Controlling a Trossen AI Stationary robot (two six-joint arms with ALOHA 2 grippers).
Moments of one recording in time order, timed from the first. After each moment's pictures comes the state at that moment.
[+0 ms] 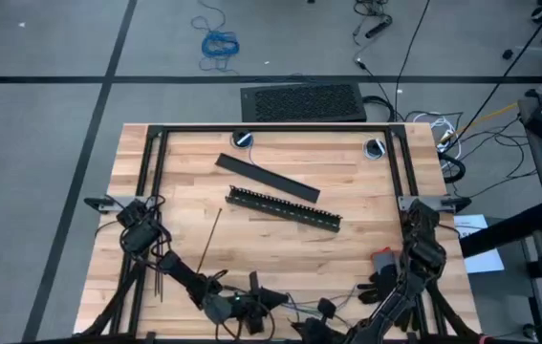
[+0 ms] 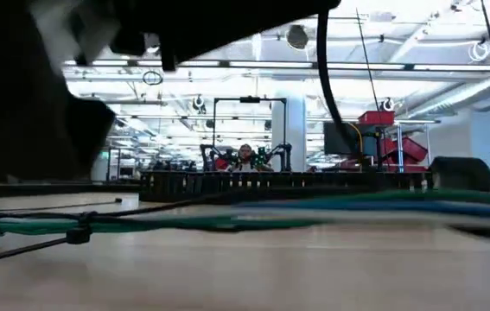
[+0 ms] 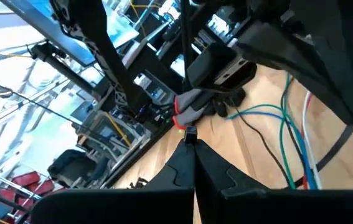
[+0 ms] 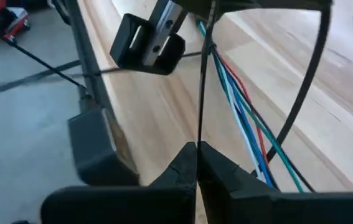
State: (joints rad) left arm -0.72 2.24 1.12 1.15 -0.84 0.87; right arm 0.94 2.31 1.75 -0.59 0.94 1.24
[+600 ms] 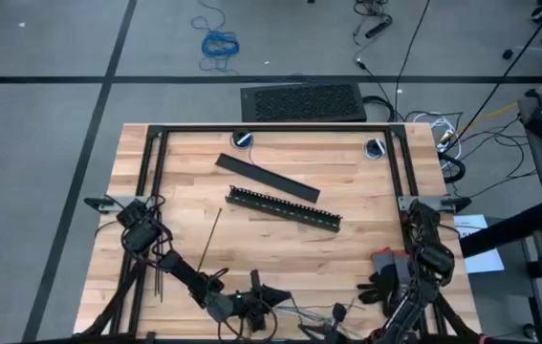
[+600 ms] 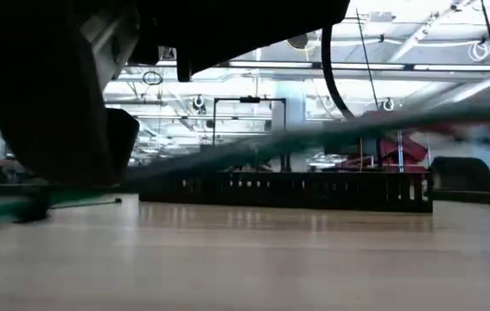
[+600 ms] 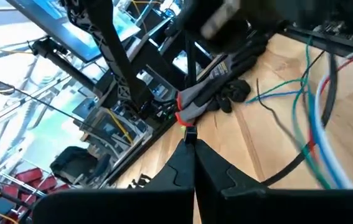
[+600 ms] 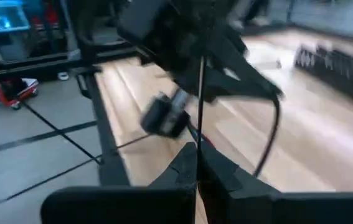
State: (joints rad) left arm -0.70 2.24 1.12 1.15 -0.84 0.87; right arm 1.00 2.31 1.71 -0.65 1.23 1.38
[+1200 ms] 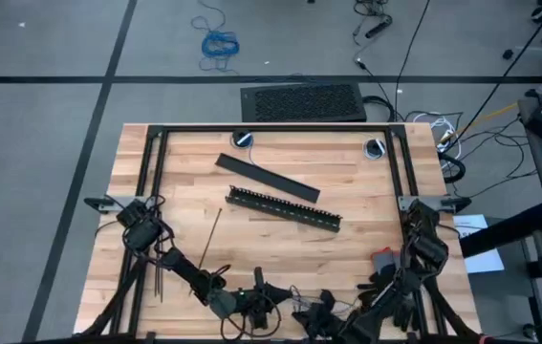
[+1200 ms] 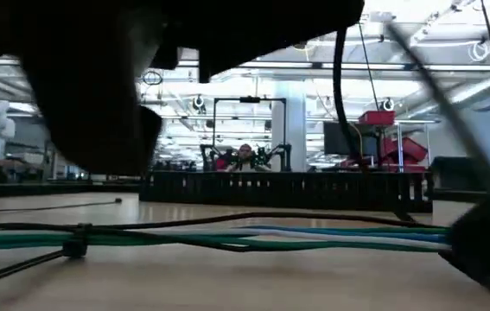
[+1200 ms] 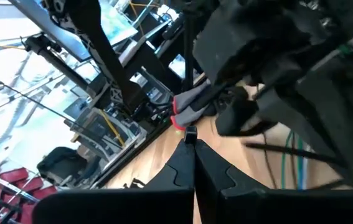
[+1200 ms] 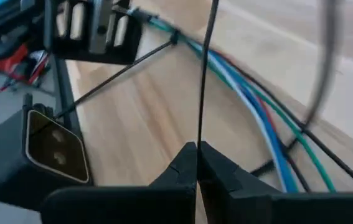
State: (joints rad) left arm -0.68 2.24 1.12 1.14 -0.78 0.82; right arm 0.89 2.23 1.39 -0.11 0.87 1.27
